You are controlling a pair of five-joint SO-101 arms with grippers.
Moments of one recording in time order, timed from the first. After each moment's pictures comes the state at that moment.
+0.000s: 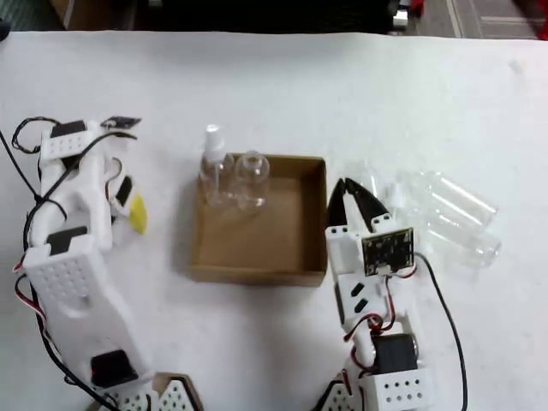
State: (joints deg) left arm -21.6 37.1 -11.2 85.2 -23.3; right arm -10.3 -102.8 96.4 19.7 9.8
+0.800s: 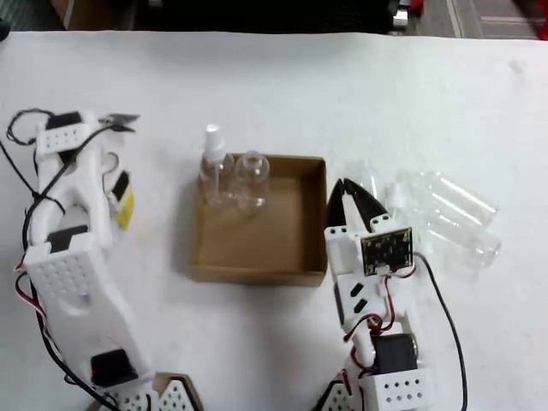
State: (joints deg) left arm -21.7 37.6 -19.0 95.1 -23.3; right arm -10.8 -102.8 96.4 19.7 9.8
